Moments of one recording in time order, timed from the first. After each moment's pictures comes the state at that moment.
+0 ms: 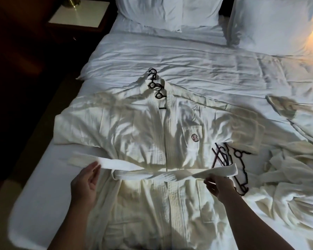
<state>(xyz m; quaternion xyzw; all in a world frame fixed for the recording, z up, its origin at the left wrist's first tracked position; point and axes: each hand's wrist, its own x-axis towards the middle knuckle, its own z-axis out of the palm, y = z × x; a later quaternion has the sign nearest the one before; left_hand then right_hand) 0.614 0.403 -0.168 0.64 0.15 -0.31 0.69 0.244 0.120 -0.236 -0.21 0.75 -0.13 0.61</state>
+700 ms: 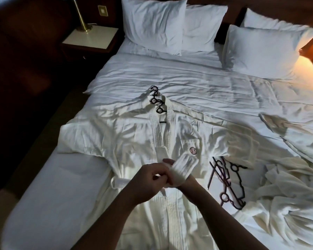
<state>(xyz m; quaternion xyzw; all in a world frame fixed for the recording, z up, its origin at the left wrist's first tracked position) 0.501 0.298 -0.030 0.64 -0.44 -0.44 0.46 0.360 0.182 -0.095 -0.62 0.37 -0.02 0.70</state>
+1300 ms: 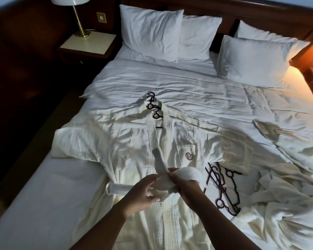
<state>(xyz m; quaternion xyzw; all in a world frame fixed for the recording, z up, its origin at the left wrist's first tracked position) 0.510 0.310 -0.146 0.73 -0.46 -0.44 0.26 0.345 0.177 -0.108 -0.50 0.41 -0.12 0.75</state>
